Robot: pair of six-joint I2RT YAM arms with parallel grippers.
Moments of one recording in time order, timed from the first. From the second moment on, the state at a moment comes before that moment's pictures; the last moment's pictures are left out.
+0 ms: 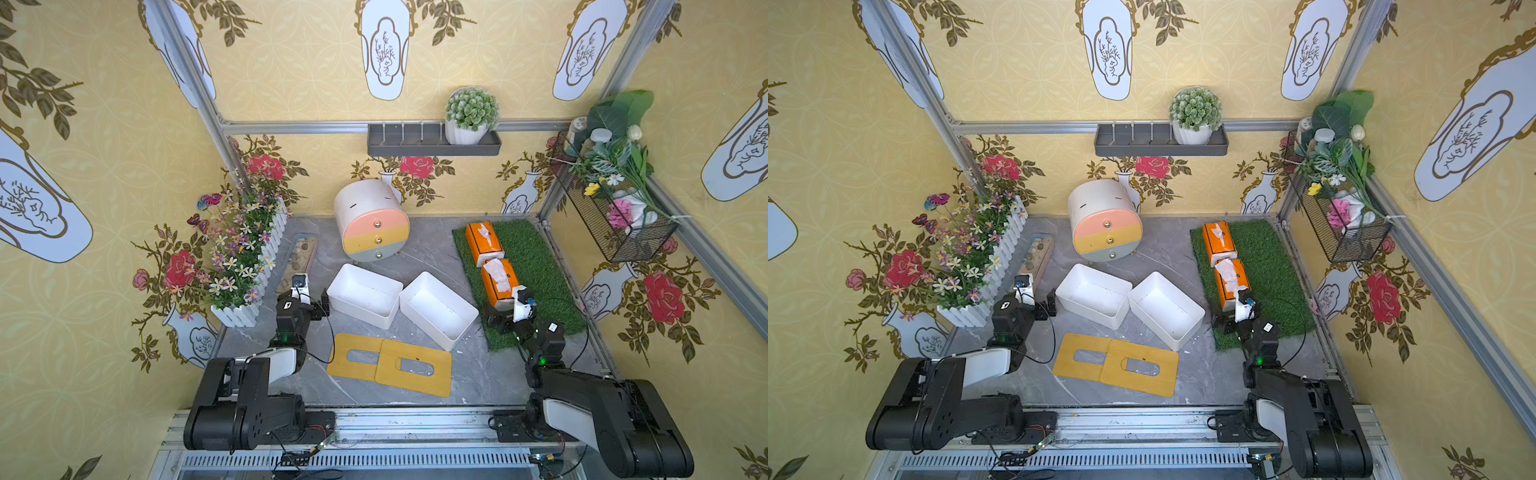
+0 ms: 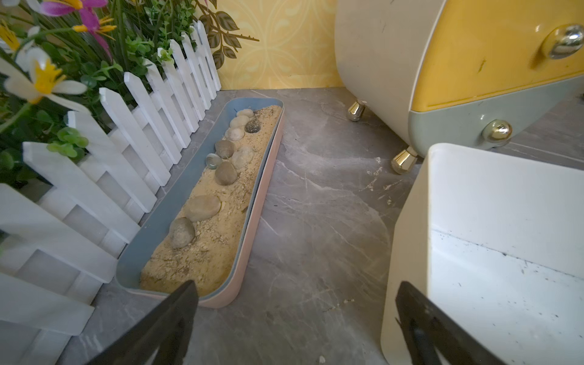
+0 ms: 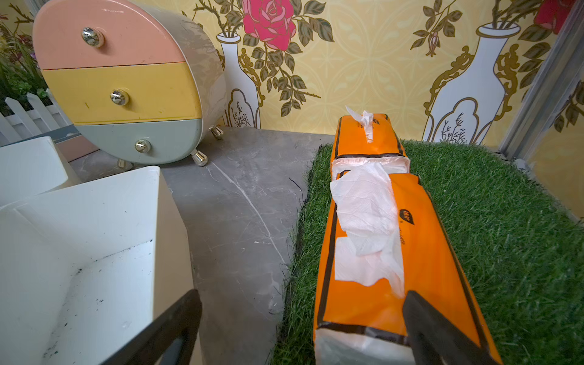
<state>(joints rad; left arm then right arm) -0.04 1.30 0.21 0.76 -0.03 0.02 -0.09 1.16 0.01 1.01 -0.28 -0.05</state>
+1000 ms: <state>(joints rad) -0.04 1.30 0.21 0.76 -0.03 0.02 -0.09 1.16 0.01 1.01 -0.28 -0.05</state>
